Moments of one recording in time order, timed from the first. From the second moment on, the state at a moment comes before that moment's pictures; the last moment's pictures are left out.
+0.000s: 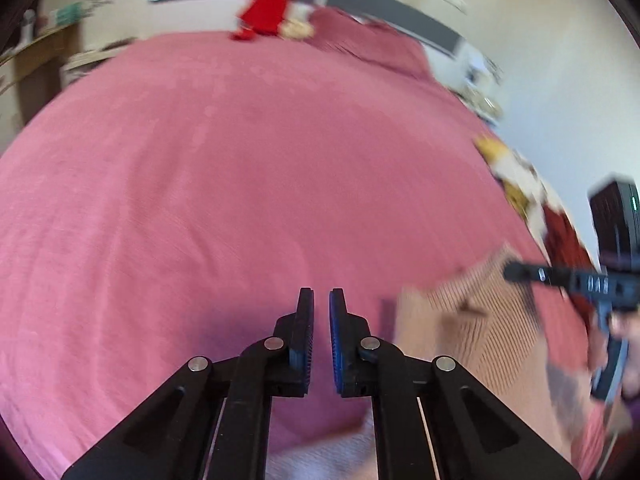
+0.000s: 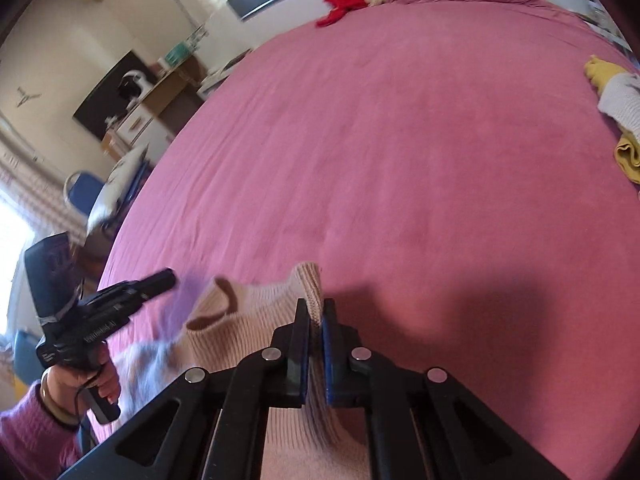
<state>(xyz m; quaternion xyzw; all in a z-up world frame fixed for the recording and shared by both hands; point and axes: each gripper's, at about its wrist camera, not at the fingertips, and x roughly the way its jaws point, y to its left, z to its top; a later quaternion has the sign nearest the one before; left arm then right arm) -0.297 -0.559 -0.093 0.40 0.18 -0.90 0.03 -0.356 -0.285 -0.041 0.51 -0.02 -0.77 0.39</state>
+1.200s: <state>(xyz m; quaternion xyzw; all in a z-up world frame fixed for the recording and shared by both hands) -0.291 -0.583 -0.118 0.41 0.17 -0.89 0.14 -0.361 -0.318 -0.102 0.49 0.06 -0.81 0.32</state>
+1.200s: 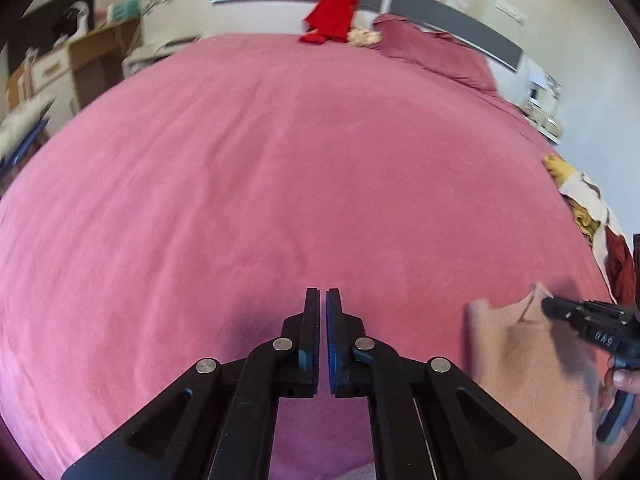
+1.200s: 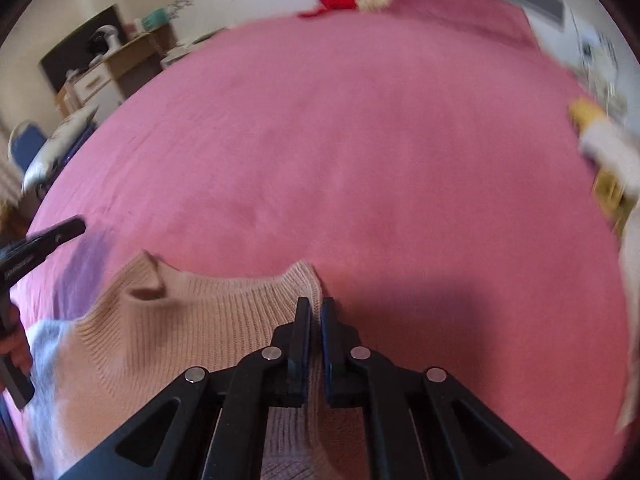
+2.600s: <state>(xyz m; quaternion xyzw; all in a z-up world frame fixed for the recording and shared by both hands) -0.152 -0.560 -0.131 0.36 0.13 -0.91 0.16 -0.304 -0.363 -0.126 0.52 -0.02 -0.73 0.45</state>
